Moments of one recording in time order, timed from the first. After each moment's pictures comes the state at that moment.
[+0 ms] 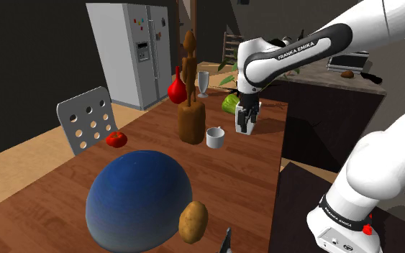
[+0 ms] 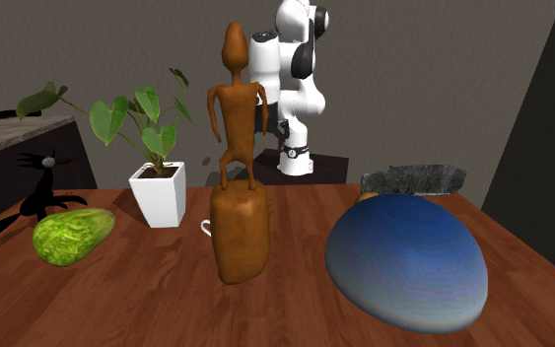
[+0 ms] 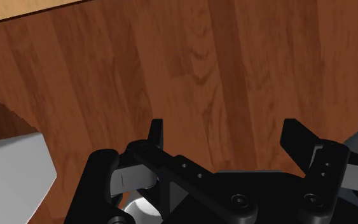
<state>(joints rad) 0.00 -0.33 0.03 -2.45 -0.05 1.98 -0.11</state>
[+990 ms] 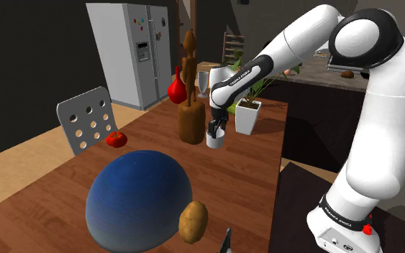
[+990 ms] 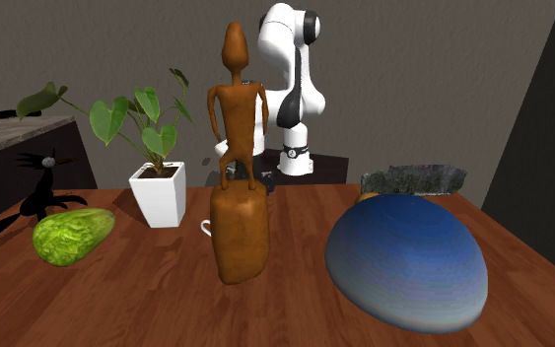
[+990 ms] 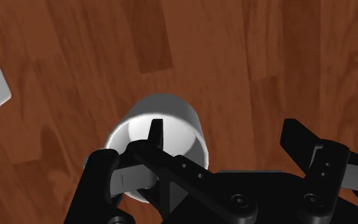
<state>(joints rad) -0.01 0.22 0.03 -2.14 -0.08 2.31 -0.10</state>
